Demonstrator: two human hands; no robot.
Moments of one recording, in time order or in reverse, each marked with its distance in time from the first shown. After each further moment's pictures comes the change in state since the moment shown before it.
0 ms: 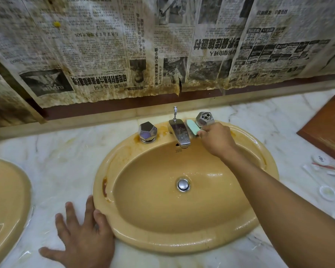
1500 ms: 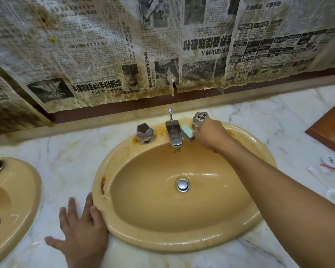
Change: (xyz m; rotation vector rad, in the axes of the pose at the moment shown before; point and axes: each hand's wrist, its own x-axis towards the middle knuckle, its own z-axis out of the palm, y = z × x) left_hand -0.004 0.005 -0.012 -0.013 -0.079 -0.007; right_hand 0.015 -0.004 -0.023 -0.089 -0.235 -0.012
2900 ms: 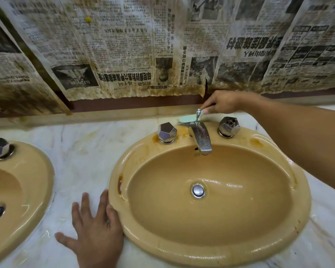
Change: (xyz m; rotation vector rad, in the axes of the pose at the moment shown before) left_hand 0.011 -0.007 0.008 0.008 0.010 -0.006; right_hand 0.130 -0.056 -0.042 -0.398 -0.355 -0.479
